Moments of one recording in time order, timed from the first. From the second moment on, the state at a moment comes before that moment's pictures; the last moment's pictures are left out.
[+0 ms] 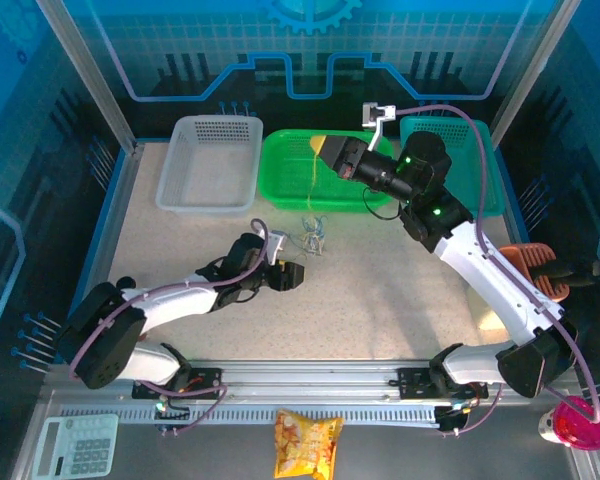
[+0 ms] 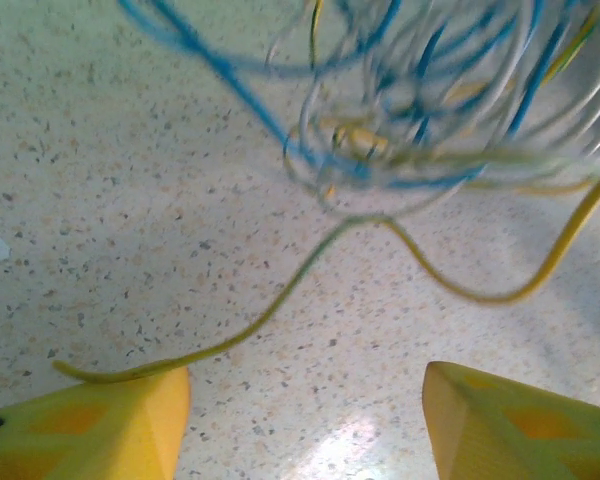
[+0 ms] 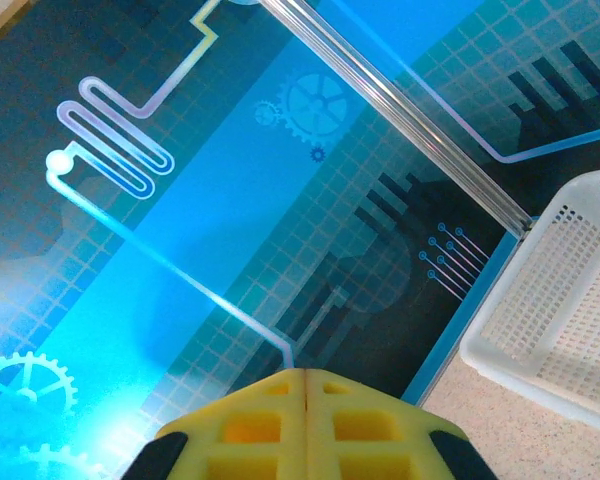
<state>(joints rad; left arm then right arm) -0.62 1.36 0.57 0.15 0.22 -0.46 0.53 1.31 1.35 0.08 -0.48 0.91</state>
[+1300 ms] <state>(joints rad) -0.65 1.52 0.65 0.21 0.21 -0.43 0.57 1.40 1.48 0.10 -0.53 0.96</state>
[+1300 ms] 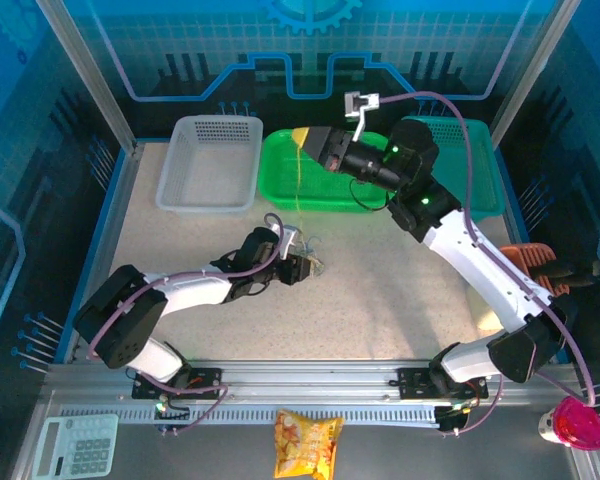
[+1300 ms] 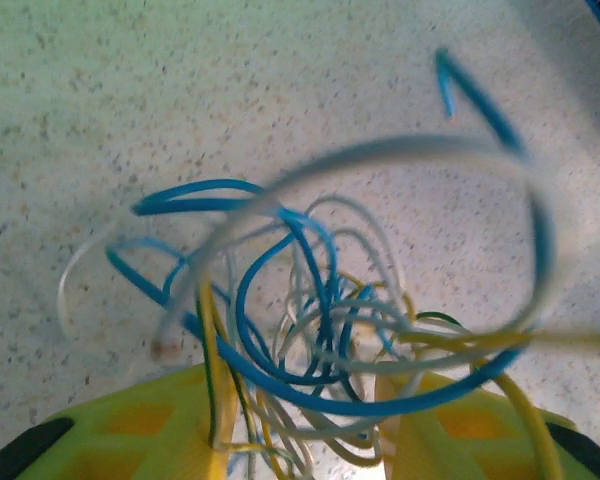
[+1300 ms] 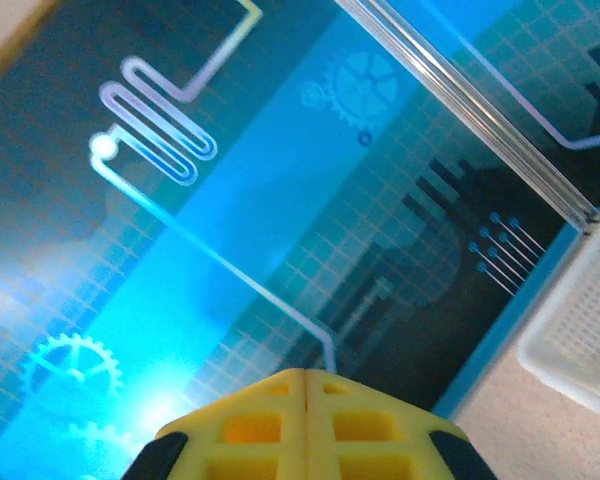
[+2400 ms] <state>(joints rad) -0.65 1.34 0.61 0.19 0.19 -0.43 0.39 1.37 1.44 0.29 -0.58 1.16</state>
